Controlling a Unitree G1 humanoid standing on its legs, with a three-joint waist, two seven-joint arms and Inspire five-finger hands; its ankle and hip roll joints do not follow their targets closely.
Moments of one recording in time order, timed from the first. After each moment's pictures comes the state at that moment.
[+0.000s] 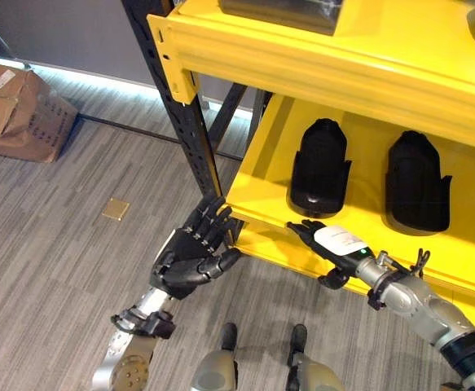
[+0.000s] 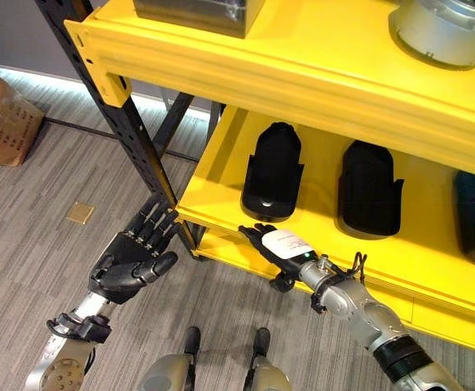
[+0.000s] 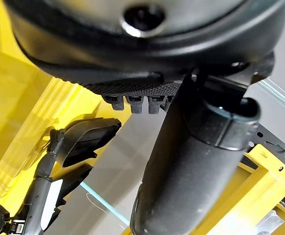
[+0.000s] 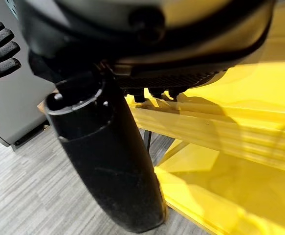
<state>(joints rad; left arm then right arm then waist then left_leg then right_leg) 0.17 0.46 -0.13 -0.10 -1.01 -0.19 -0.48 -0.25 -0.76 0.42 0.22 -0.63 -0.30 0.05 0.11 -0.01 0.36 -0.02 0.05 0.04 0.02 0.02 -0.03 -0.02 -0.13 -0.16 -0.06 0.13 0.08</state>
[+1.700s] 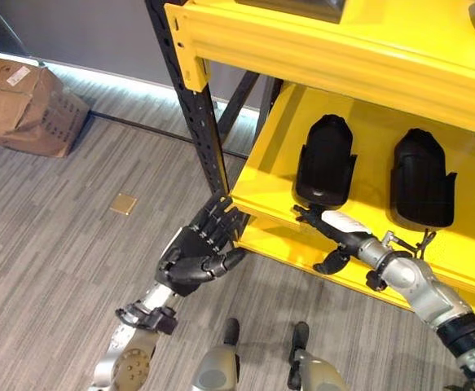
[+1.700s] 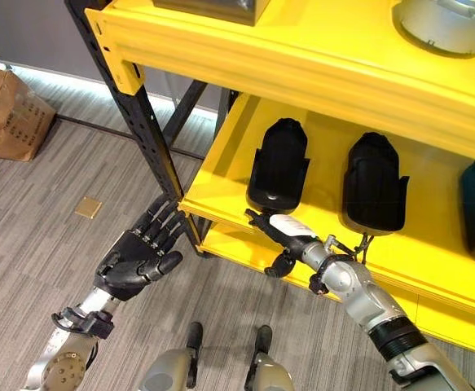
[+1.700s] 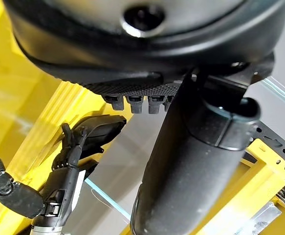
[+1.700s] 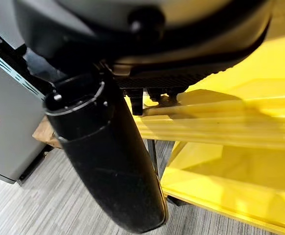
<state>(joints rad) 0.14 0.46 -0.13 -0.09 -1.01 -0.13 -0.49 -0.35 -0.75 0.37 0.24 -0.33 -0.20 0.21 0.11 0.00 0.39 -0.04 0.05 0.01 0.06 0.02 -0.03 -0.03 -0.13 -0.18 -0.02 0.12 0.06</state>
